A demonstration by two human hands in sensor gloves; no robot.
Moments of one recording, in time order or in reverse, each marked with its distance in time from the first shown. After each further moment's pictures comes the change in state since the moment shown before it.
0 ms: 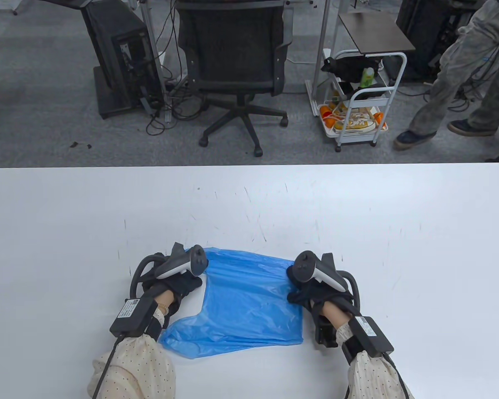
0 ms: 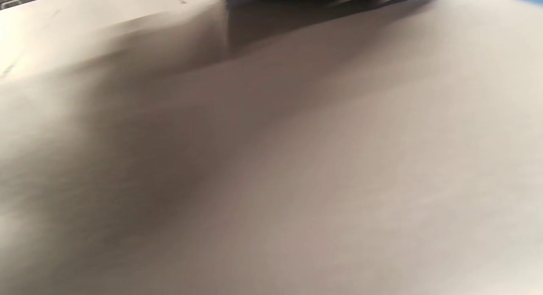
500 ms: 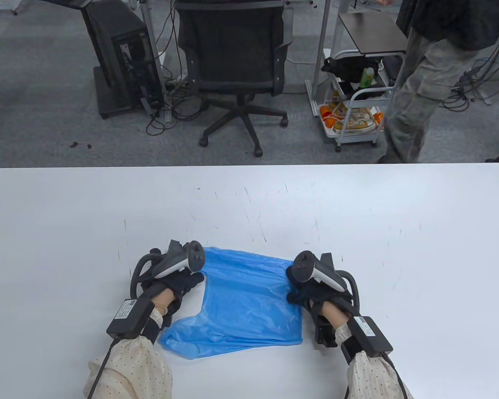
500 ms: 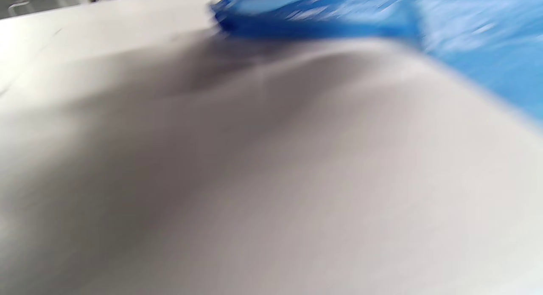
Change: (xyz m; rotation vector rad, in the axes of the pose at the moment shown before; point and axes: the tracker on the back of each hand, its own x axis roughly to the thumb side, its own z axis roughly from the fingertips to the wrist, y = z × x) left_hand 0.024 0.024 0.013 0.092 -0.068 0.081; right_hand 0.000 0.000 0.000 -0.004 0.000 0.009
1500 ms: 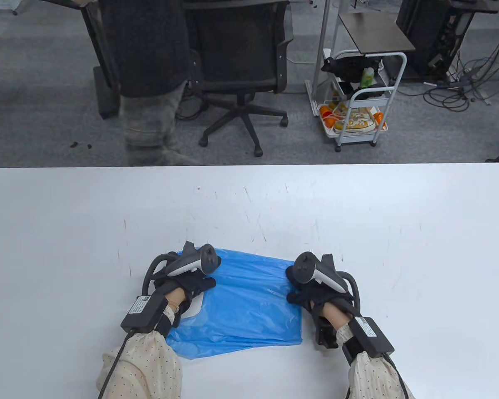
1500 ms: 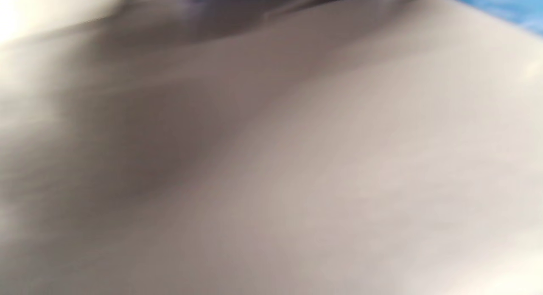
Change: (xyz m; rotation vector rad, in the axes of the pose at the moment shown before) left_hand -0.008 -0.023 -0.019 -0.130 0.016 -0.036; right_hand -0.001 0.002 0.001 0.005 0.000 -0.002
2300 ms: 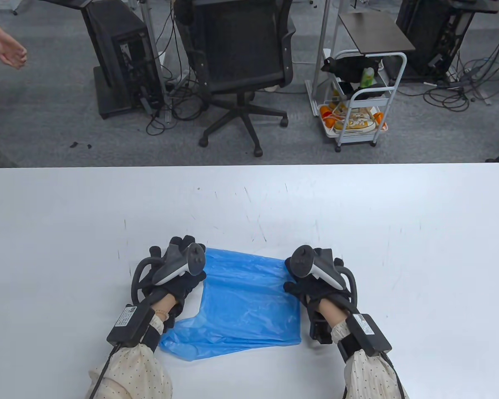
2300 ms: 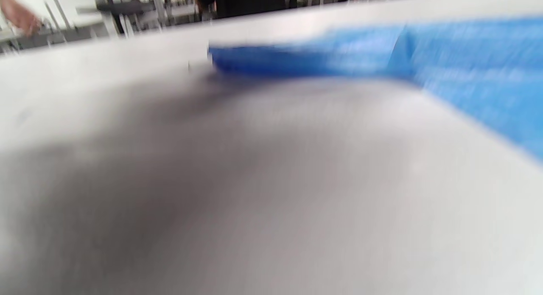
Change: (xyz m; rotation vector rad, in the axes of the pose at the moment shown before) left_hand -0.005 0.020 0.042 0.262 0.088 0.042; right_hand 0.017 -0.026 0.017 -0.143 -0.002 -0.004
